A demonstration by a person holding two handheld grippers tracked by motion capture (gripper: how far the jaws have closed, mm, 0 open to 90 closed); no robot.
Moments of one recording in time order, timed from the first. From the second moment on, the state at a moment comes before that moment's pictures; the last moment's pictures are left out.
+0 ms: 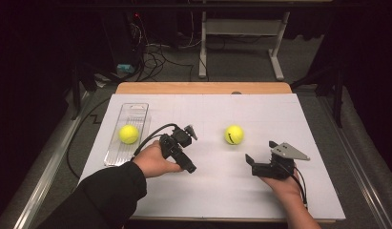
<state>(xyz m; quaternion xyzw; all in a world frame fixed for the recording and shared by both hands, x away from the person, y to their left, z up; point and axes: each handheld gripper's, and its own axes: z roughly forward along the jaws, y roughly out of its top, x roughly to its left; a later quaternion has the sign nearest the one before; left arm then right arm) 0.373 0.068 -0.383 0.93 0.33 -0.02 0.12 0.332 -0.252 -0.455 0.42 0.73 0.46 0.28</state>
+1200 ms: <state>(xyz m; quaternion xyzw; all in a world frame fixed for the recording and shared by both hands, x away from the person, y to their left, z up) 0.374 0.079 -0.373 0.93 0.34 -0.01 0.13 0.397 -0.183 -0.450 0.39 0.79 0.40 0.25</state>
